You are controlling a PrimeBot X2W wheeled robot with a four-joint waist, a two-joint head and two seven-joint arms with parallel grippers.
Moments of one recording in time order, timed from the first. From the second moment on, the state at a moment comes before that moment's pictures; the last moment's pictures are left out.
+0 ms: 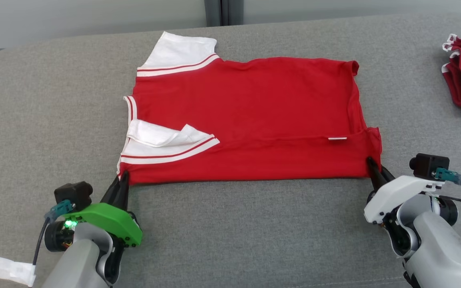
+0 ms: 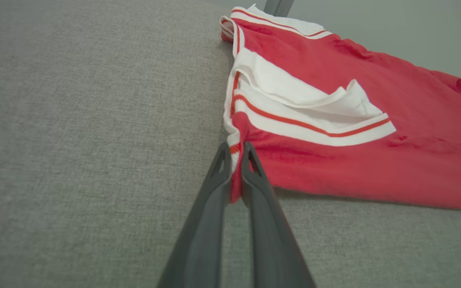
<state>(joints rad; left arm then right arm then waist) -0.44 0.19 -0.40 0.81 -0.69 -0.11 -0.26 -0.41 -0.21 0.19 0.70 0.59 0.13 -0.09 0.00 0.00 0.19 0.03</state>
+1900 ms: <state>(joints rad) -0.03 0.20 -0.09 0.20 -0.32 0.06 -0.26 -0.02 -0.12 -0.01 0.14 0.22 0.13 -0.26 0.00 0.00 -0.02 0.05</state>
